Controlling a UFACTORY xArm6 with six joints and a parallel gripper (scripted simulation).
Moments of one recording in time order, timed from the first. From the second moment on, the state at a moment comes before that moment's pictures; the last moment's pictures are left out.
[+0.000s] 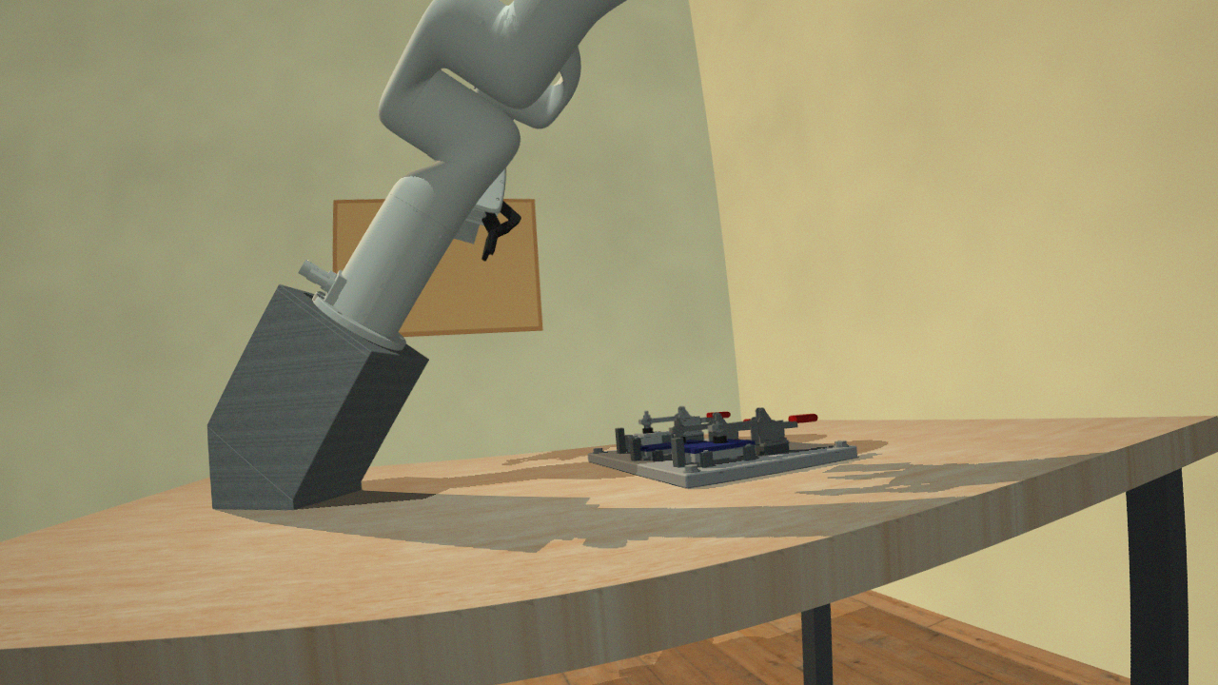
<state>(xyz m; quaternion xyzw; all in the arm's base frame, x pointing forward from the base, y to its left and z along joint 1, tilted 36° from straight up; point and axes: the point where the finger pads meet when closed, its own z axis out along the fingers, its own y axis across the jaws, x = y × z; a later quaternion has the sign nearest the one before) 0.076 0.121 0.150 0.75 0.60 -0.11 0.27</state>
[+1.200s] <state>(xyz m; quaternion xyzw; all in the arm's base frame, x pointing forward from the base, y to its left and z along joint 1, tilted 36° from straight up) 0.120 0.124 0.149 0.71 0.65 -0.09 0.25</state>
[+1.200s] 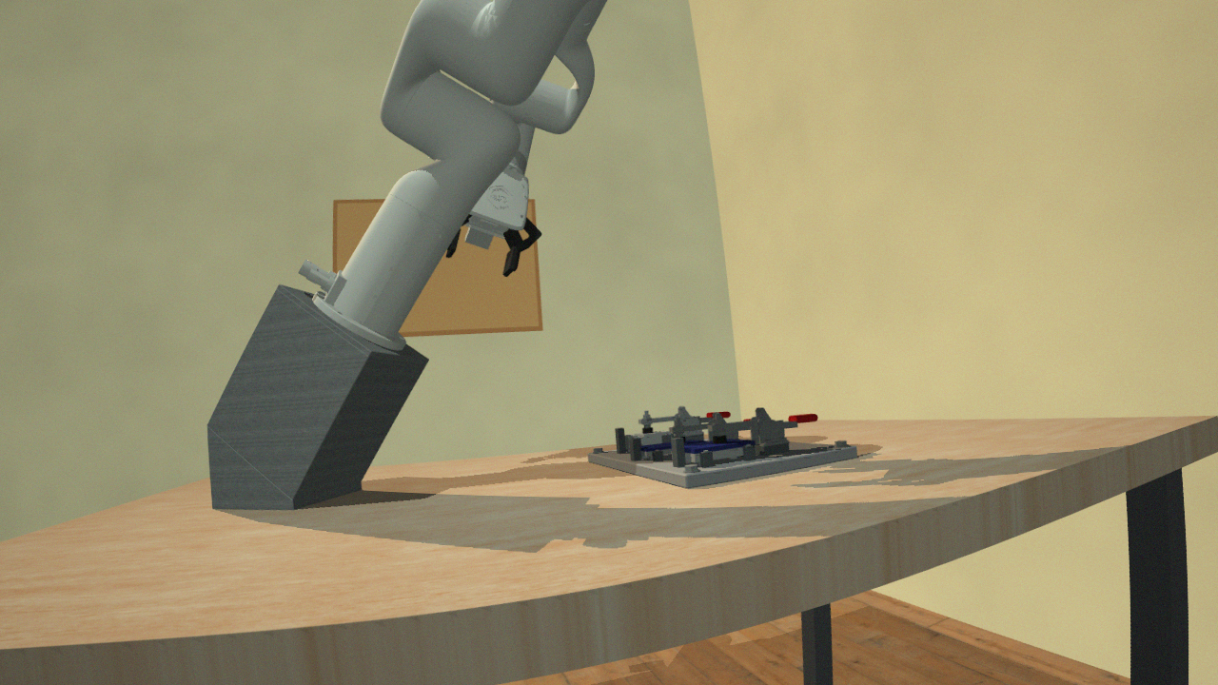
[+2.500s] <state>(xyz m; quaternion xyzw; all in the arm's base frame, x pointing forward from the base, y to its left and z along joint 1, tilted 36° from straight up) 0.184 0.114 0.155 0.64 0.73 -0.06 0.23</state>
